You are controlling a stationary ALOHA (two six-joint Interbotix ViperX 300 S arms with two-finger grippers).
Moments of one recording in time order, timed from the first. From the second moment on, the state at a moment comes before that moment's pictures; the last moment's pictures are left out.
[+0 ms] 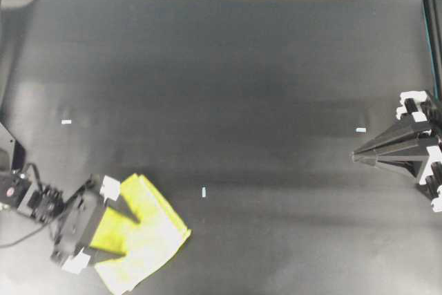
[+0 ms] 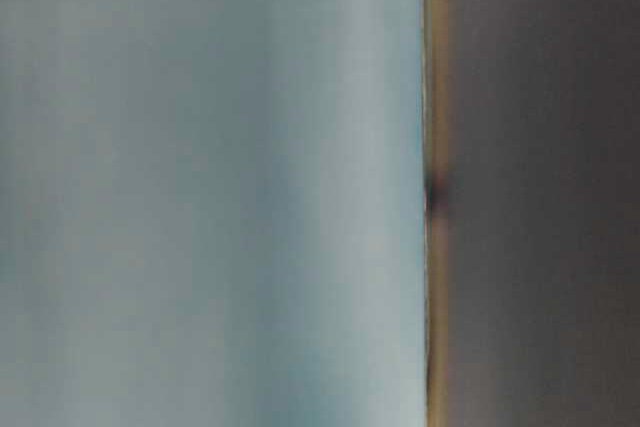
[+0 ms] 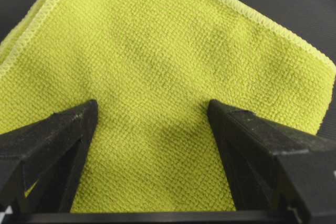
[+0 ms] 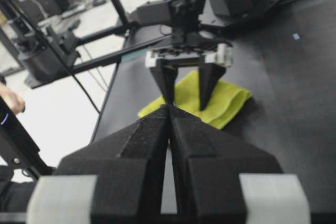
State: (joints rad) left arm -0.40 0.04 1.13 0.04 -0.42 -0.07; right arm 0.18 -0.94 1.21 0.02 -0.25 0.40
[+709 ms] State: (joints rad) left arm -0.42 -0.09 1.11 0.04 -0.41 -0.06; right arm 0.18 -0.94 1.21 0.02 -0.25 0.40
